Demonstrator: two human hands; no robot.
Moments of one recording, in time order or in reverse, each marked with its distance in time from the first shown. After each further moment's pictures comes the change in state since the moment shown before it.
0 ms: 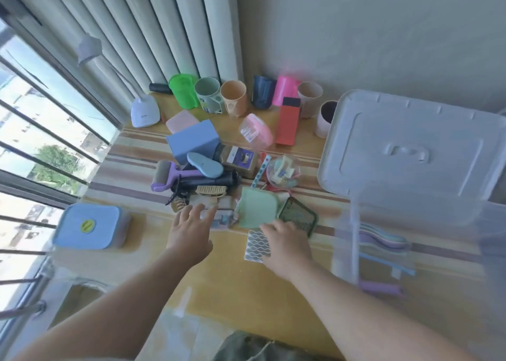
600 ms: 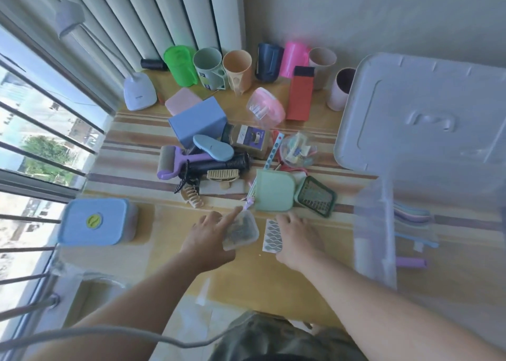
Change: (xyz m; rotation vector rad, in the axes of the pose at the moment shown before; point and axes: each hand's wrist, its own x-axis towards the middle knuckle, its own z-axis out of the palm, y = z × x) left_hand -0.012 -0.023 0.034 -0.224 -0.138 0.221; right_hand 0.014 -0.024 0.043 0.057 -0.064 0.187
